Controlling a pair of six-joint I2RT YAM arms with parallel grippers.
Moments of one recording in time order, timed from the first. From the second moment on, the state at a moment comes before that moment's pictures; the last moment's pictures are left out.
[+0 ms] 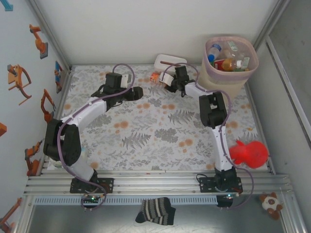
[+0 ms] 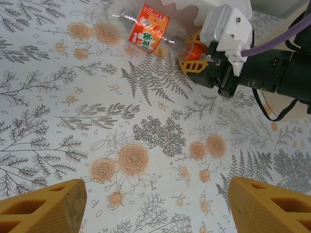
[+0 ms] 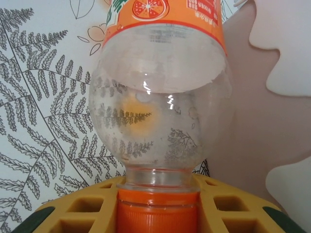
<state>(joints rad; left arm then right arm) -0.42 1.64 1.20 -0.26 0.23 -0.37 0.34 2.49 1.94 -0.15 -0.28 -0.88</state>
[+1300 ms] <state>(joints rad) -0.40 1.52 1.19 -0.27 0.21 -0.36 0.20 1.70 2.01 -0.82 -0.16 -0.15</state>
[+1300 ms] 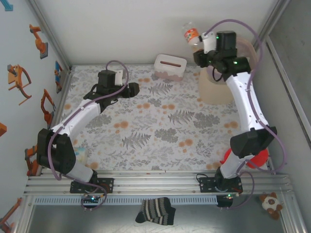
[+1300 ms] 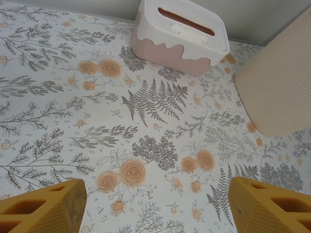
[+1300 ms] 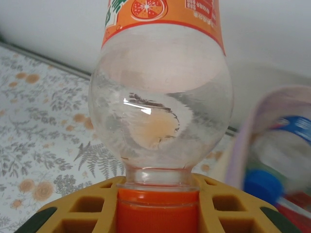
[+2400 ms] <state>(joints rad) -0.40 1.64 1.23 -0.19 0.31 -0.40 -0.25 1.99 2.45 -1.14 -0.25 0.07</state>
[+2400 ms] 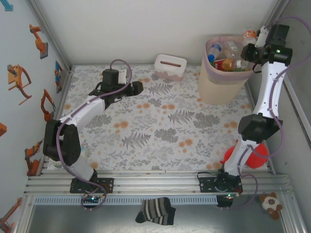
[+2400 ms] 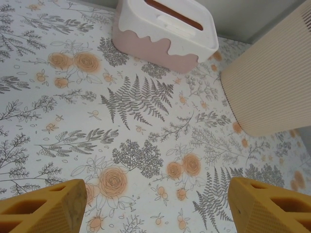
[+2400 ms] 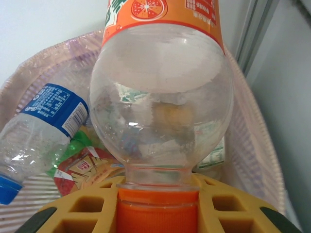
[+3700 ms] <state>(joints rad) -0.38 1.64 1.22 -0.17 0.31 -0.42 -0.26 2.01 2.48 -0.96 -0.06 0.36</state>
